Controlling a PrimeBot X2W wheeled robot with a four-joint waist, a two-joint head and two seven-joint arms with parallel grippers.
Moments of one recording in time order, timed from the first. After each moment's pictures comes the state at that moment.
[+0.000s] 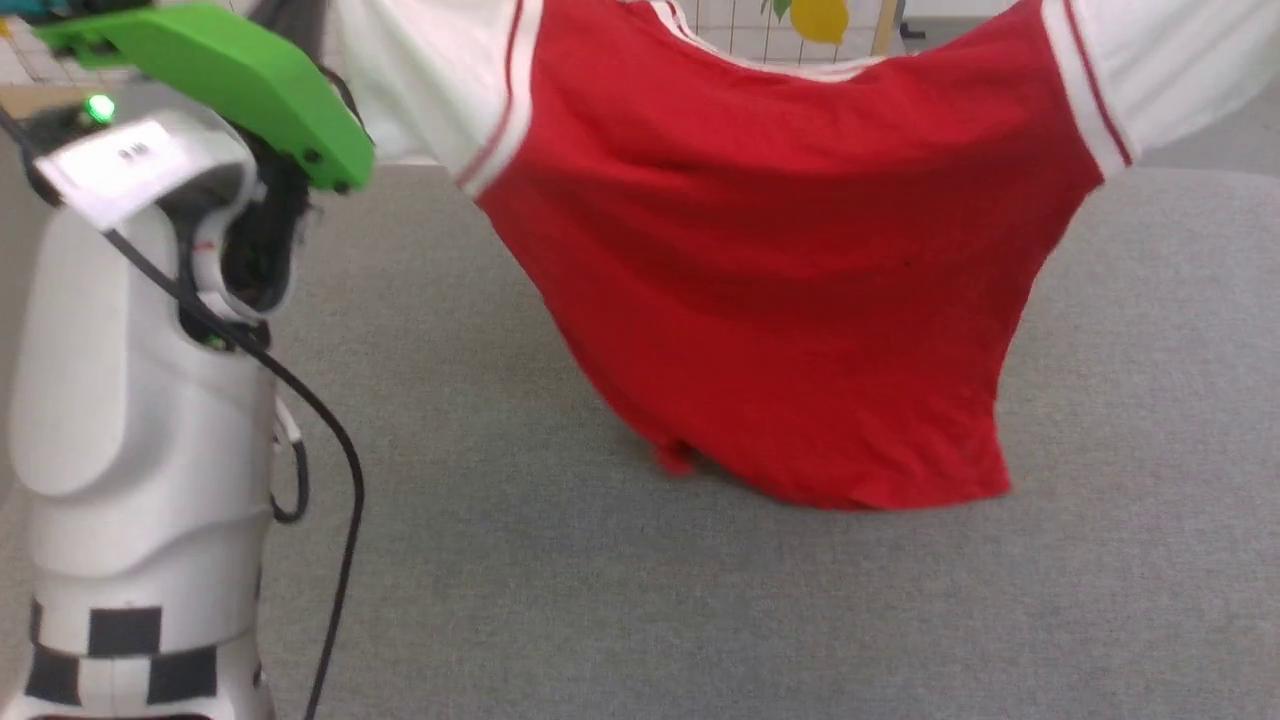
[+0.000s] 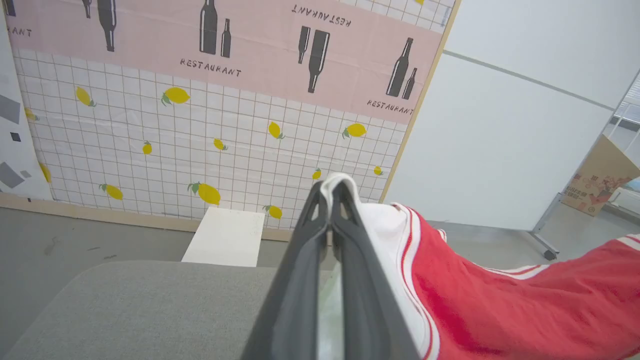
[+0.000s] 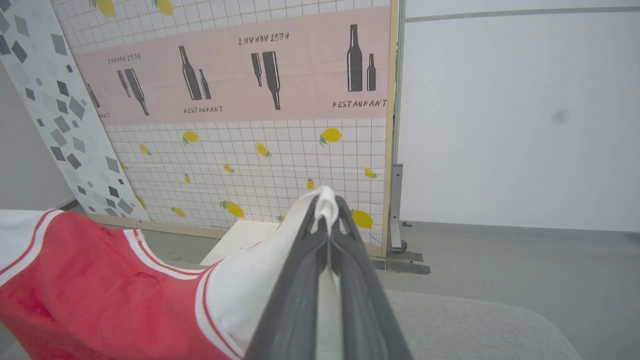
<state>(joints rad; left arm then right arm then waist) -0.80 0.21 -0.09 0.09 -0.51 0.07 0.43 -0.84 -0.40 -0.12 0.13 0.54 0.13 0.63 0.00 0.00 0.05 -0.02</state>
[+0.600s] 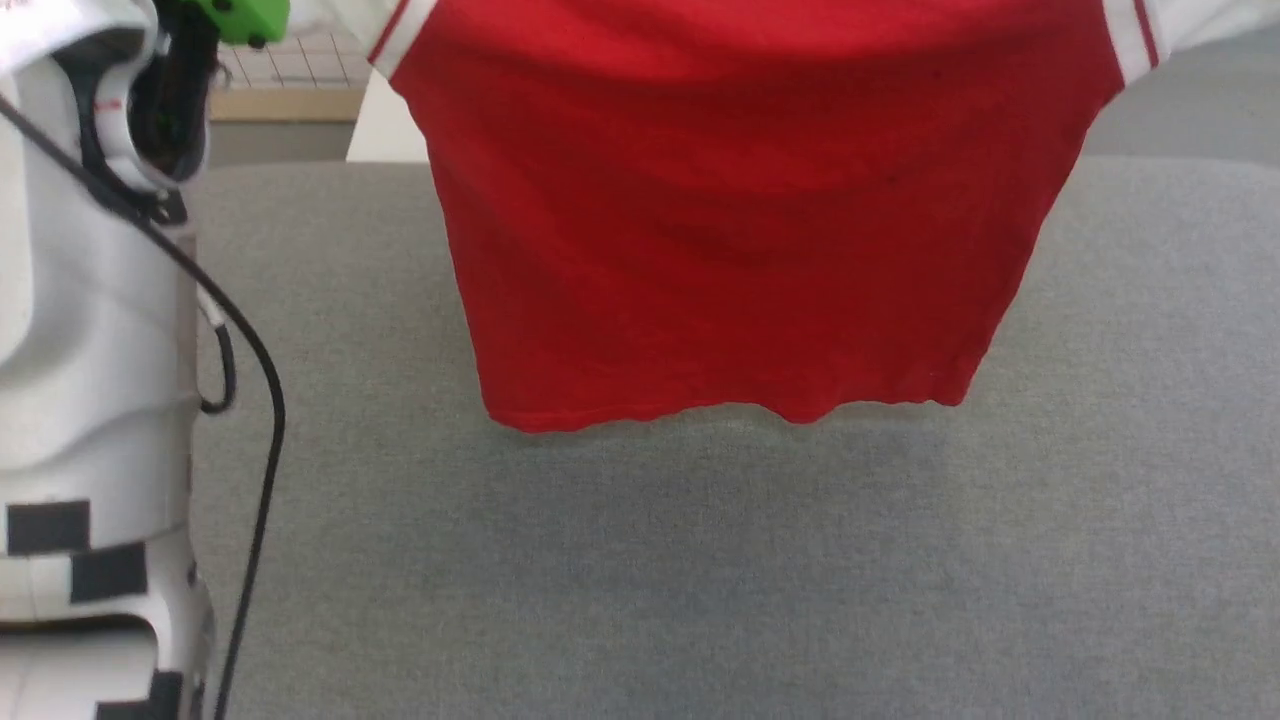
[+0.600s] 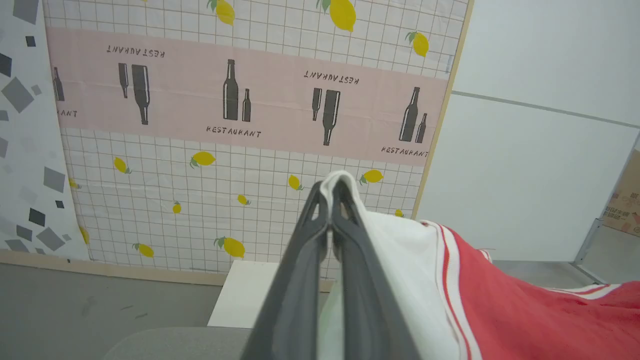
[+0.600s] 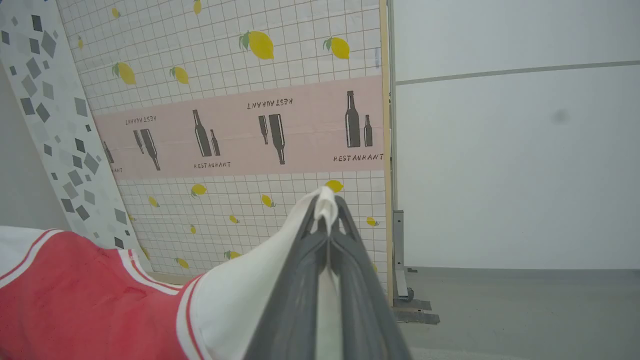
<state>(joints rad) -1.00 0.27 -0.09 0.20 -0.46 0.06 0.40 -0.97 -0.33 -0.18 0.12 0.49 0.13 0.63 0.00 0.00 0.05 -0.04</state>
